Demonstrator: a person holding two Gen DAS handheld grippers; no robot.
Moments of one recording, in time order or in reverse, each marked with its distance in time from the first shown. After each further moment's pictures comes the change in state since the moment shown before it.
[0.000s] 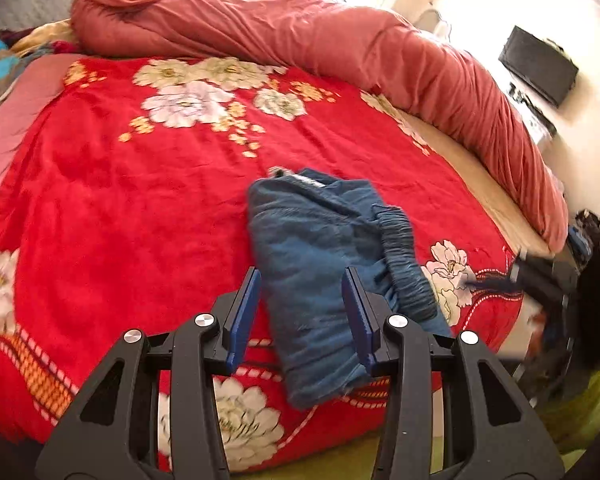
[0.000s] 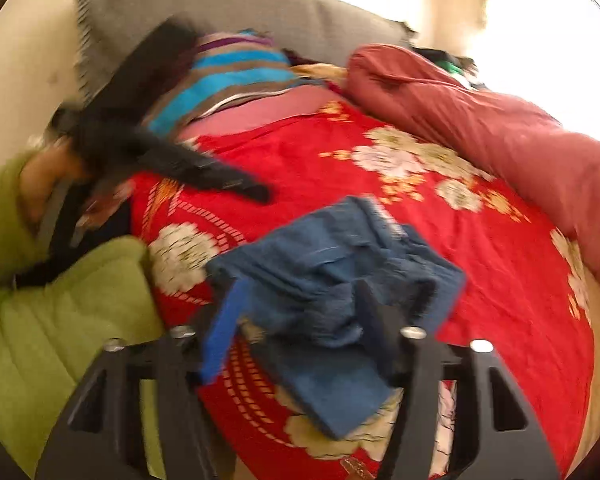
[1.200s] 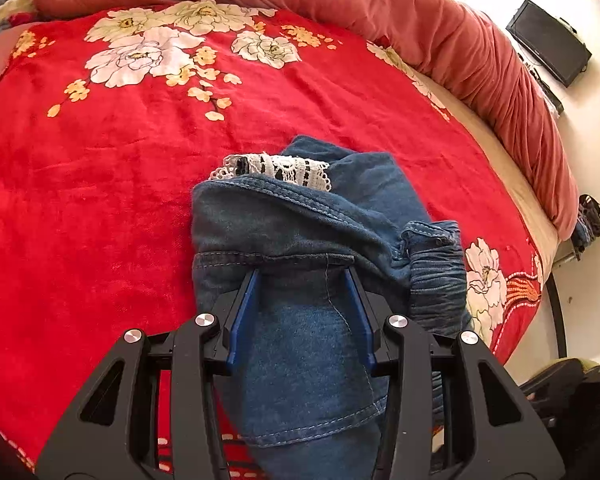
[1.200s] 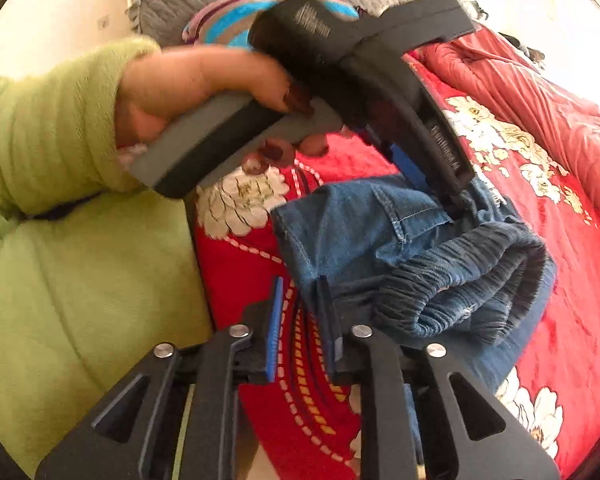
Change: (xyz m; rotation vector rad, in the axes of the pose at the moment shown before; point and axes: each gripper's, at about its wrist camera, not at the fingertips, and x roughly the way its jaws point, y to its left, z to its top) left arm 0.097 0.007 0.023 -0.023 0.159 -0.046; right arm 0.038 0.031 -0.017 -0.066 0.093 0.159
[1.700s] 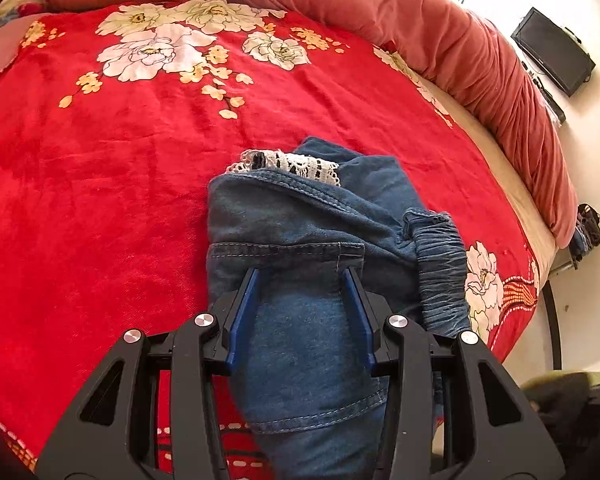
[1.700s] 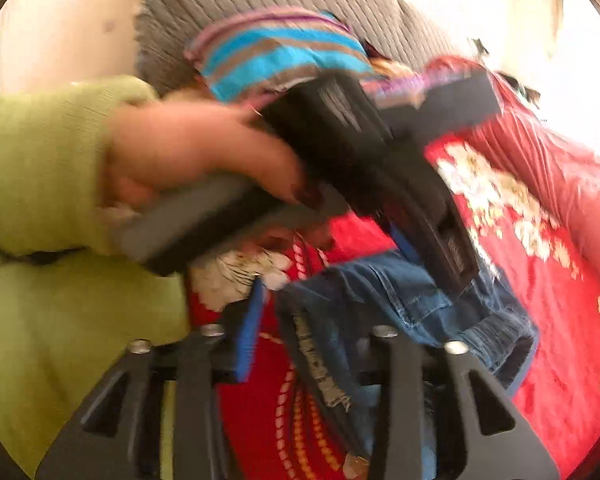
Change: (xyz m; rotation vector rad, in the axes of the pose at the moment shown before) left arm -0.005 0.008 -0.003 -0.029 -0.001 -0.004; right arm 0.034 0.003 0.038 -0.045 -0.019 -0.059
